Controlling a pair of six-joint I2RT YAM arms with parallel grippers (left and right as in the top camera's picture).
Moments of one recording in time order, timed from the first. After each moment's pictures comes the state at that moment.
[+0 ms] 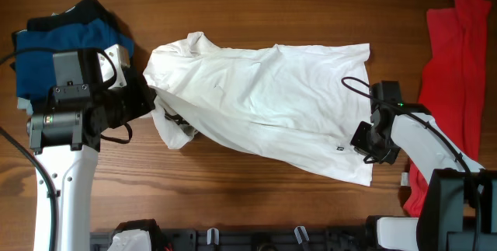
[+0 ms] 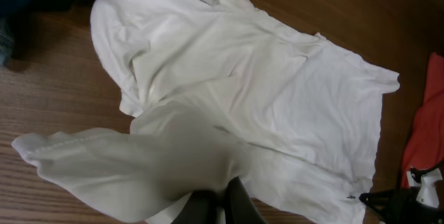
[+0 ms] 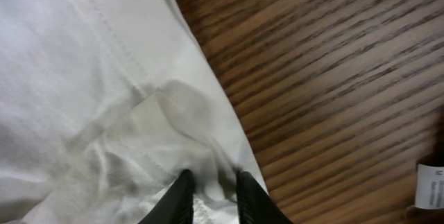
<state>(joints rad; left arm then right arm) 0.09 1.18 1.19 -1.03 0.34 -0.32 -0.04 1.53 0.72 -0.80 0.09 0.48</state>
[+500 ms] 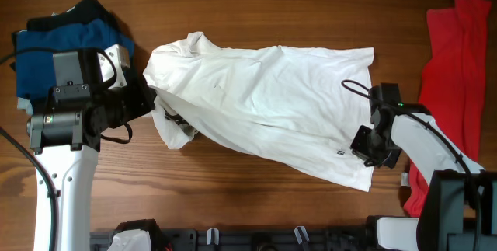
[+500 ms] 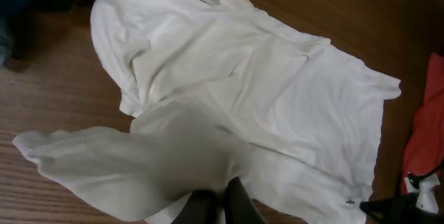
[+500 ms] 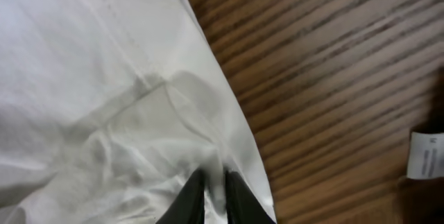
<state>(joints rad) 0.09 1.18 1.19 -1.03 0.34 -0.32 -0.04 1.52 0.72 -0.87 0.08 0.49</state>
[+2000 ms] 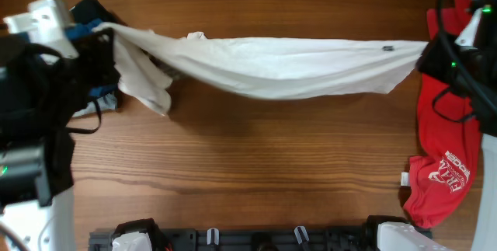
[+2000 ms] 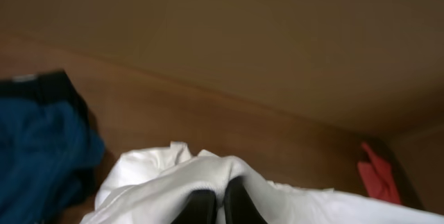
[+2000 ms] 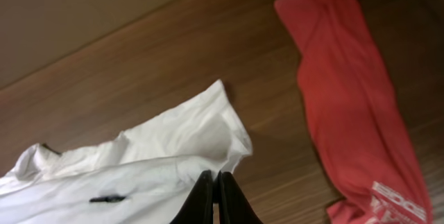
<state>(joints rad) 0.16 1.07 1.47 -0.79 0.34 -0.32 -0.08 1.31 1.82 -1.33 0.11 0.35</state>
